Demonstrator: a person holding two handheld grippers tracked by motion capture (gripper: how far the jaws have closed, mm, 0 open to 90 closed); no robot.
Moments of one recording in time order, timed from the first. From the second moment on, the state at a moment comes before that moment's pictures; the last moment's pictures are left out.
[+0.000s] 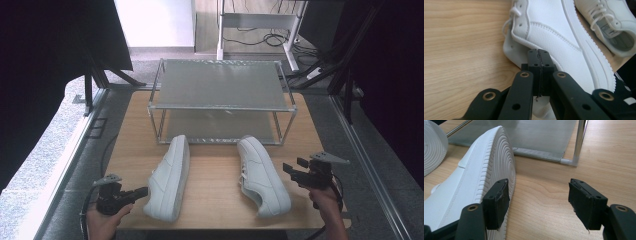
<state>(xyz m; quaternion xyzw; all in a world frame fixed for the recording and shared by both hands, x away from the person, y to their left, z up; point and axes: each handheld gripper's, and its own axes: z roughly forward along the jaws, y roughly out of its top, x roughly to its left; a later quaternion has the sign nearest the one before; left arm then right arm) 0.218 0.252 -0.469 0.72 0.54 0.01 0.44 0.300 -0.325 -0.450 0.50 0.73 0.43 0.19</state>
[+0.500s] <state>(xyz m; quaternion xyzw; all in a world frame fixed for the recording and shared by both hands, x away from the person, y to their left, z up) 0.230 0.237 -0.460 0.71 0.52 0.00 0.46 0.300 -0.323 -0.452 0.50 0.73 0.42 0.19</state>
